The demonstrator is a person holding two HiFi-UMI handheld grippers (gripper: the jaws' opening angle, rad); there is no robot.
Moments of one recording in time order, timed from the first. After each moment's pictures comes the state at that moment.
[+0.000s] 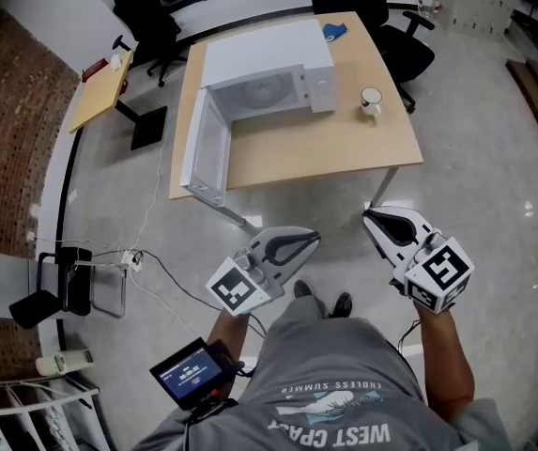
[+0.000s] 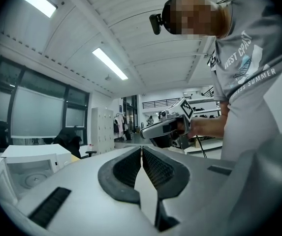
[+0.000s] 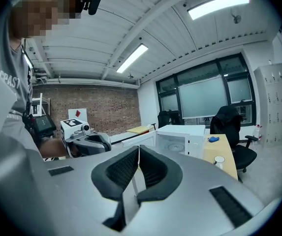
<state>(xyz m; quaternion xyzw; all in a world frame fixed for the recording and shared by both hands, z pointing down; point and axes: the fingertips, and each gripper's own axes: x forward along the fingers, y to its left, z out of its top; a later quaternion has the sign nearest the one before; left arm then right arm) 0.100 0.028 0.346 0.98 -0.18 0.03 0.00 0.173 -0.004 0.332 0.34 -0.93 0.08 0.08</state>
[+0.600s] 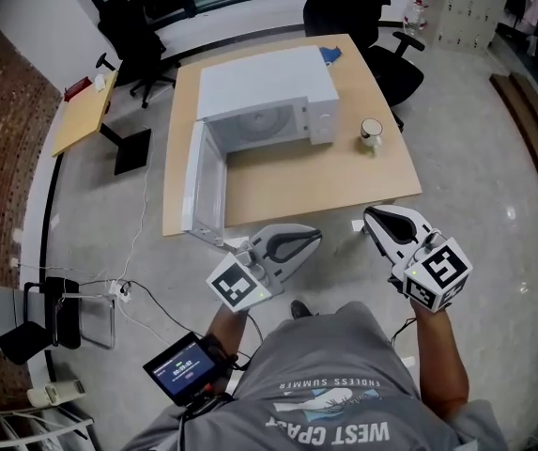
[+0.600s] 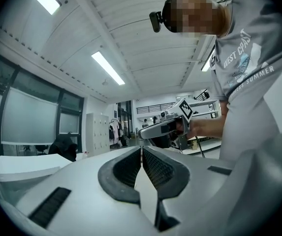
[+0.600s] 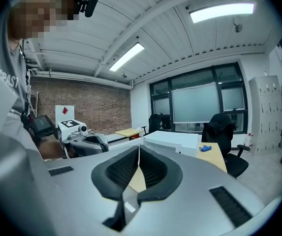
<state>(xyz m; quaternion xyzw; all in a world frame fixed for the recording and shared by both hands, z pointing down) 0.064 -0.082 0.338 0.99 -0.13 0.00 -0.03 0.140 -0.112 0.320 0.39 -0.91 0.06 0.08</state>
